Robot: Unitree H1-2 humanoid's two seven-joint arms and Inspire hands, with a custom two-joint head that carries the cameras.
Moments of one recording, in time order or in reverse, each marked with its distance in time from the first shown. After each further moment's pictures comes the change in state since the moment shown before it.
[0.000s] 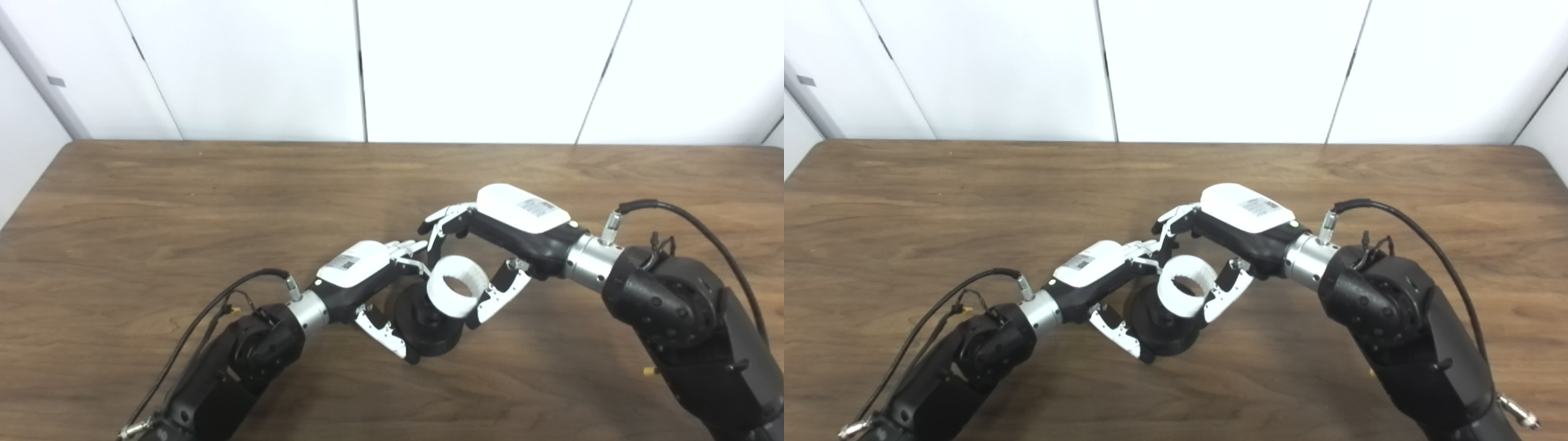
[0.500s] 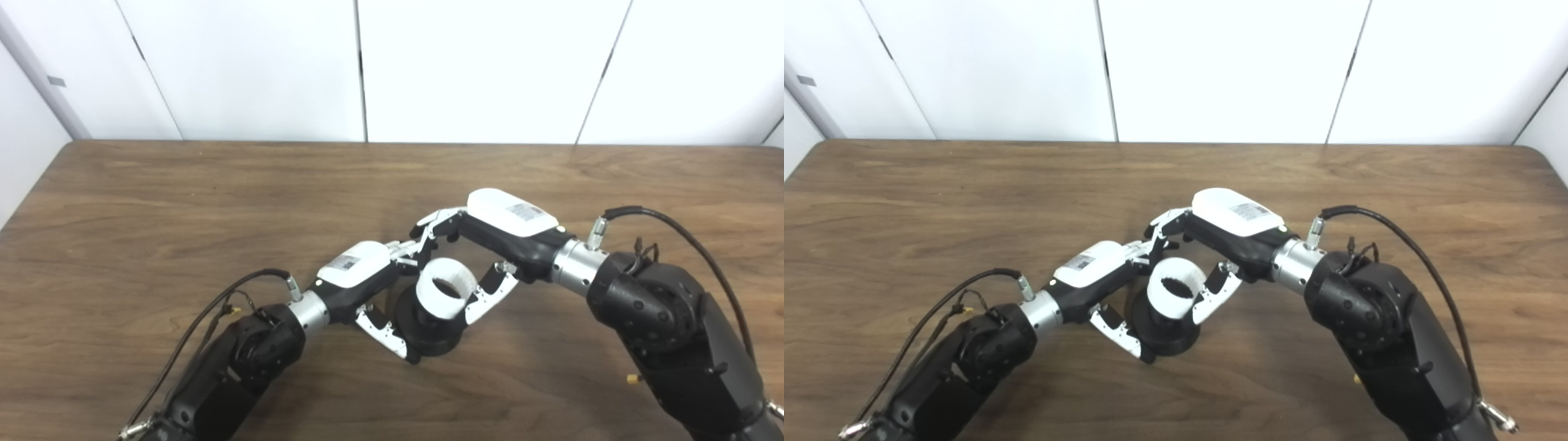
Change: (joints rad) left arm 0.001 0.000 -0.001 -0.006 0.000 0.009 -0.003; right arm 0.012 0.037 0.008 0.044 -0.027 -0.001 -0.020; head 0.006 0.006
